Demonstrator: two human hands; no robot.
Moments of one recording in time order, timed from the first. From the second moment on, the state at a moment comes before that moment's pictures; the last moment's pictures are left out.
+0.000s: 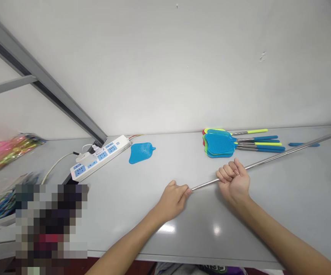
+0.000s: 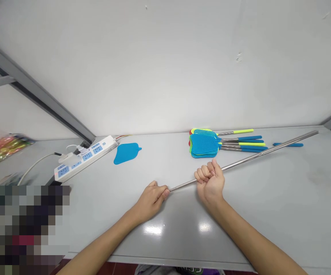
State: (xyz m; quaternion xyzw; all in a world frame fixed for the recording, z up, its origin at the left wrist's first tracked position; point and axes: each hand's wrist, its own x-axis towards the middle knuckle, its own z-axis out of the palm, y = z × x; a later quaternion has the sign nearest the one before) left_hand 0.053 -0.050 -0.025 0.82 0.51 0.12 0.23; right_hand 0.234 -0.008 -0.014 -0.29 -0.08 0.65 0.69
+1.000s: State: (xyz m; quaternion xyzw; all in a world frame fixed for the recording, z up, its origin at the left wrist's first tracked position) left_hand 0.052 -0.047 -0.015 0.77 0.52 0.16 0.32; right_hand 0.248 0.005 -0.005 -0.28 -0.11 0.71 0.64
